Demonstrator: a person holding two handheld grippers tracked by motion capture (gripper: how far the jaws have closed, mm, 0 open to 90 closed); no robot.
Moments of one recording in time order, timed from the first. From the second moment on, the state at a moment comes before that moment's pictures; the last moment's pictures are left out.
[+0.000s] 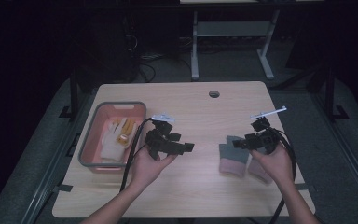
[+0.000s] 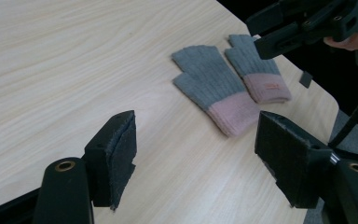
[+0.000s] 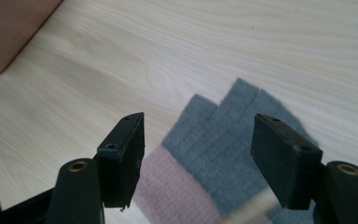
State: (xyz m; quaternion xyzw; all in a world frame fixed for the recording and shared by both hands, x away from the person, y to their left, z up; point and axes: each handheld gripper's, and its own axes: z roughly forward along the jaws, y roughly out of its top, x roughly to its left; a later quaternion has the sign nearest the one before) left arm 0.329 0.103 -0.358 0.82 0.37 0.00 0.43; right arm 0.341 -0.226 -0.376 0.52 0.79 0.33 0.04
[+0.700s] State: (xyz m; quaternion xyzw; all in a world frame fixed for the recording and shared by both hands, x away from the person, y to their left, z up) left arm 0.318 0.072 -0.376 0.84 0.34 -0.01 0.43; right arm 0.318 -0.272 -0.414 0.54 0.78 0.30 0.07
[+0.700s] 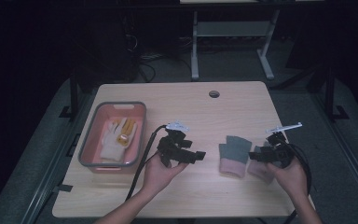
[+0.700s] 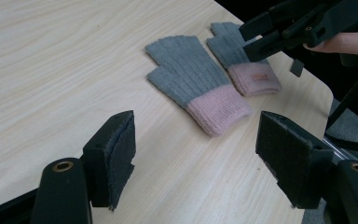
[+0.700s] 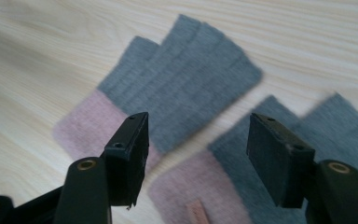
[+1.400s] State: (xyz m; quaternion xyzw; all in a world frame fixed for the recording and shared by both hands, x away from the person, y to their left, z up) left arm 0.307 0.060 -0.399 0.84 0.33 -0.02 0.43; right arm 0.303 -0.293 -0.449 0.56 0.78 0.26 0.10
